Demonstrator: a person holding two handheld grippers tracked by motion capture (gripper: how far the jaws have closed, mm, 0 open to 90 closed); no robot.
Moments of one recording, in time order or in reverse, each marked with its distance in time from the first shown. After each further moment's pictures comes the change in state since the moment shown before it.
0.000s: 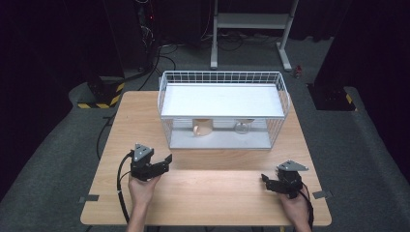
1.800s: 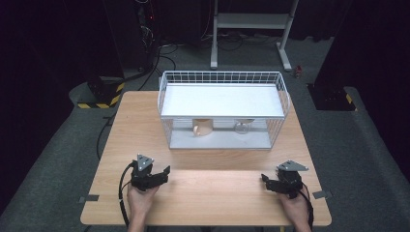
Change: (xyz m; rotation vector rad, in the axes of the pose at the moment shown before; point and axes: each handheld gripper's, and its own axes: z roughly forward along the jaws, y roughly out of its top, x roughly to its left) left arm 0.003 -0.037 0.009 0.107 0.074 0.040; right arm 0.000 0.000 0.000 0.000 -0.001 0.001
